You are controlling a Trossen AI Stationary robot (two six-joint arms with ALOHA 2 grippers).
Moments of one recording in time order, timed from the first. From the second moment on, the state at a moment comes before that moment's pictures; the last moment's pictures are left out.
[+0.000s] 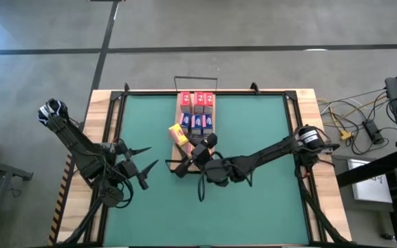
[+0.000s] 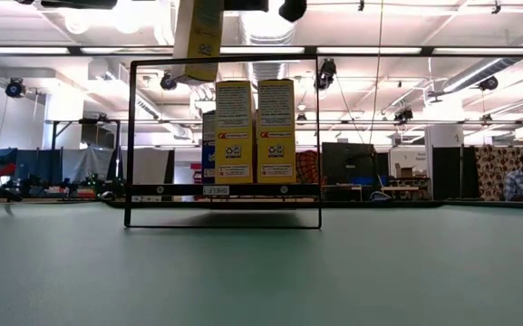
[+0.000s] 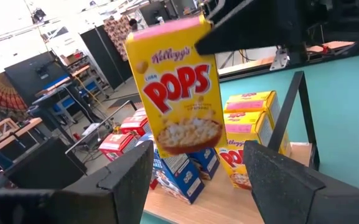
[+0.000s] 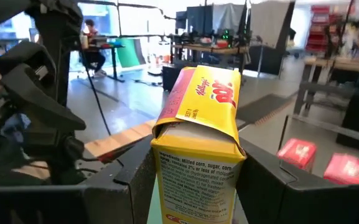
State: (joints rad) left arm -0.85 1.09 0.75 -0.45 -1.41 -0.40; right arm 0.30 1.95 1.49 0.46 1.05 0.03
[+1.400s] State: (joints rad) left arm -0.68 1.10 0.61 -0.46 -1.27 -0.54; right arm 0.29 2.05 1.49 0.31 1.04 0.32
